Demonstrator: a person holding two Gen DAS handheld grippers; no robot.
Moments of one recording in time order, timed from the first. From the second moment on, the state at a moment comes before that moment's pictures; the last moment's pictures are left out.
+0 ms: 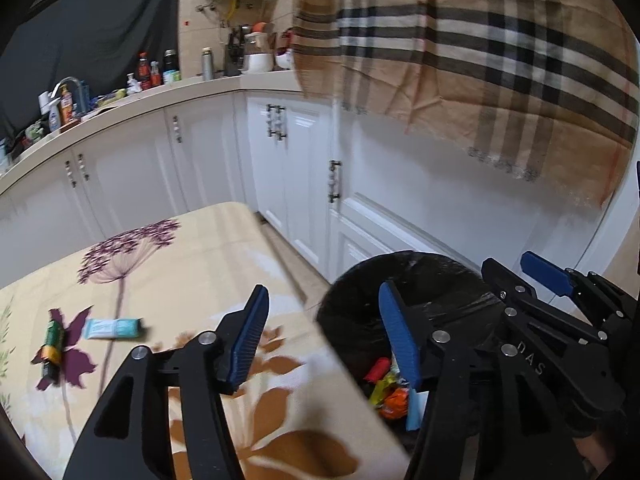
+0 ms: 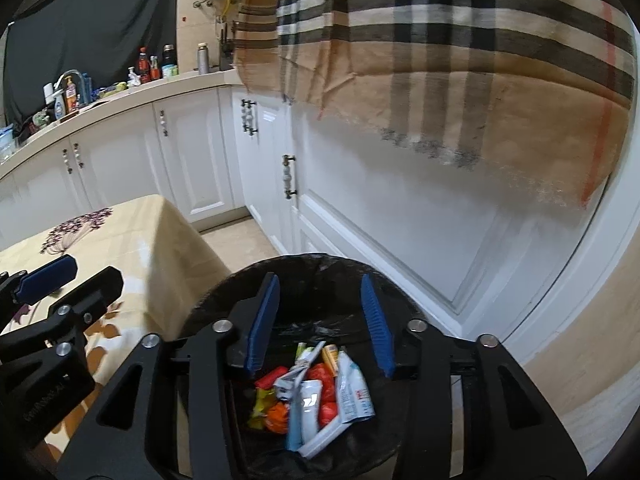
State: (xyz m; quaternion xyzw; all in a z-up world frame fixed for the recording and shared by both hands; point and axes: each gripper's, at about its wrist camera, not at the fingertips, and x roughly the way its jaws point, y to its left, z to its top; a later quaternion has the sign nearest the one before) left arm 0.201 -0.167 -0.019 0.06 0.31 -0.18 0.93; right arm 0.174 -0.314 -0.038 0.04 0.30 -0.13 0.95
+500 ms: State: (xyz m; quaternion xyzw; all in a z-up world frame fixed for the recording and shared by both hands) left arm 0.189 -0.030 -0.019 0.02 0.33 -0.04 0.94; right arm 0.194 -0.196 -0.028 0.02 0.30 0.01 0.95
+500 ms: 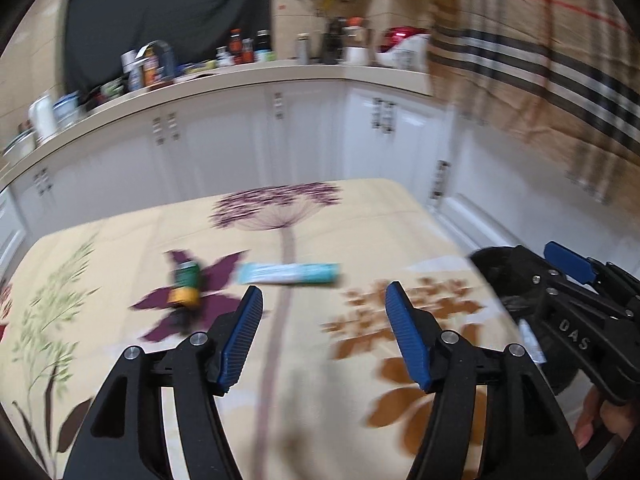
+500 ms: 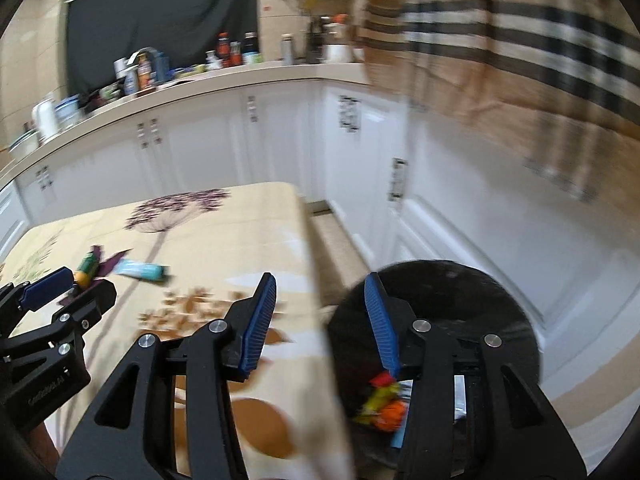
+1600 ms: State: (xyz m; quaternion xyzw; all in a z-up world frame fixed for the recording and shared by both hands) left arm 0.177 0.161 -0.035 -0.06 0.35 0.12 0.93; right arm 0.276 -0.042 -0.054 -0.05 0.38 0.15 0.91
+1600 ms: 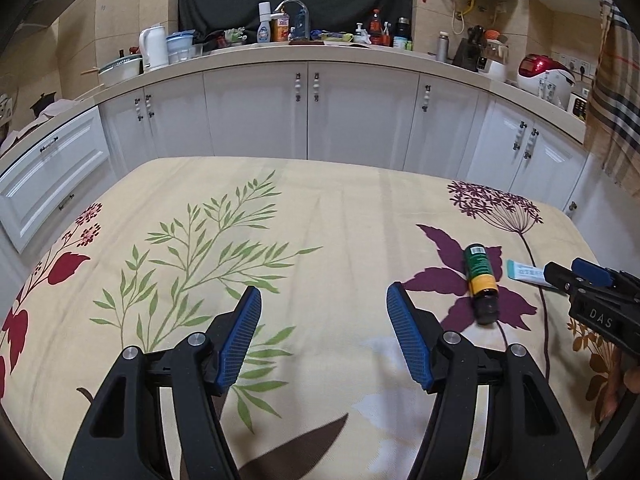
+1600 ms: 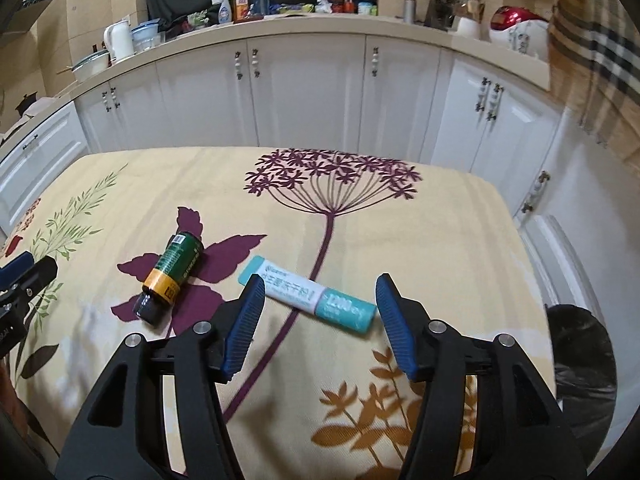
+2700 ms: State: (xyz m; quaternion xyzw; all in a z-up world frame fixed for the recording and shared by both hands) left arm 0.189 0.128 -0.045 -0.06 0.37 0.08 0.92; right arm 0.254 -0.069 -0.060 -0.05 0.40 0.14 0.91
